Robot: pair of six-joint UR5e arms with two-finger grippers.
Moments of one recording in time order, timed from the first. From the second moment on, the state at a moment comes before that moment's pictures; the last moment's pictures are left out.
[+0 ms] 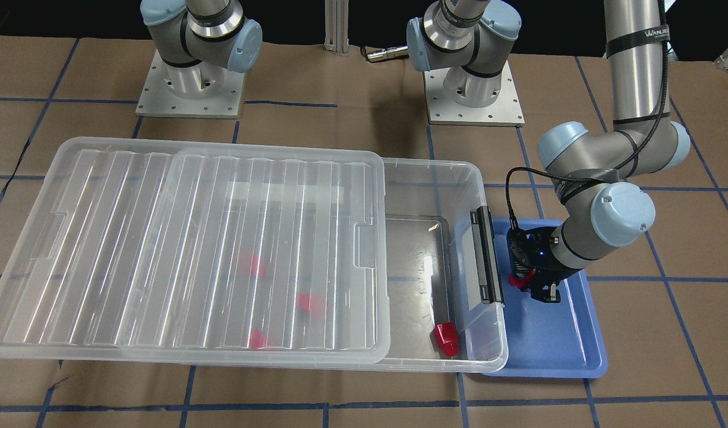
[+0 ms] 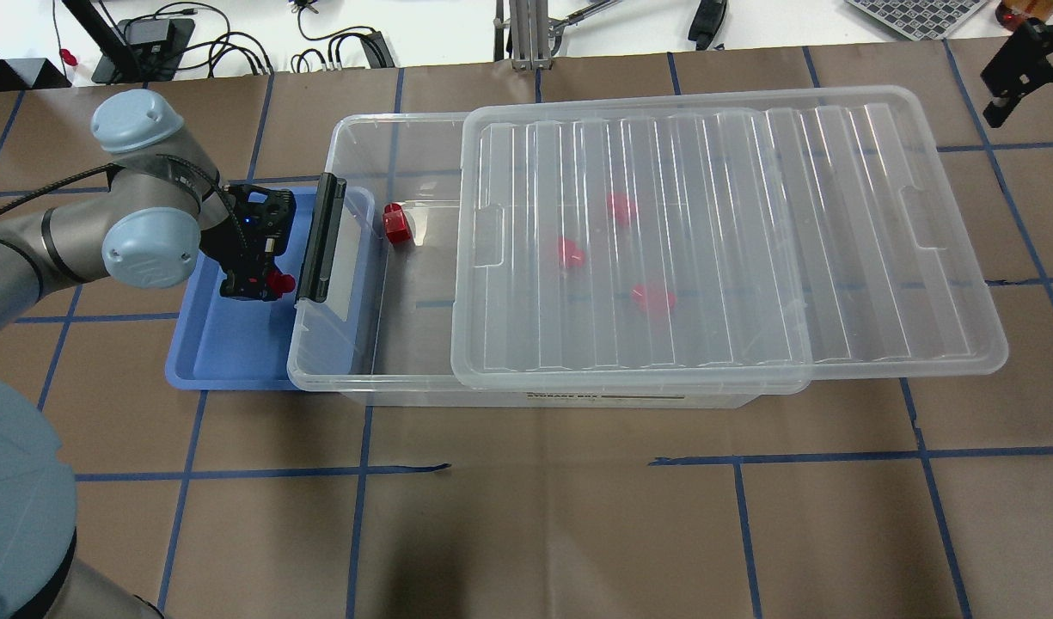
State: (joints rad) left arm -1.32 -1.99 -1.84 -0.97 1.58 1.83; right arm 1.14 -1.37 1.35 -1.55 -1.66 -0.48
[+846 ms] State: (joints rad) left arm -1.32 -1.95 -1.81 -1.03 1.58 1.81; right arm 1.02 -1.35 1.61 -1.75 -1.67 -0.49
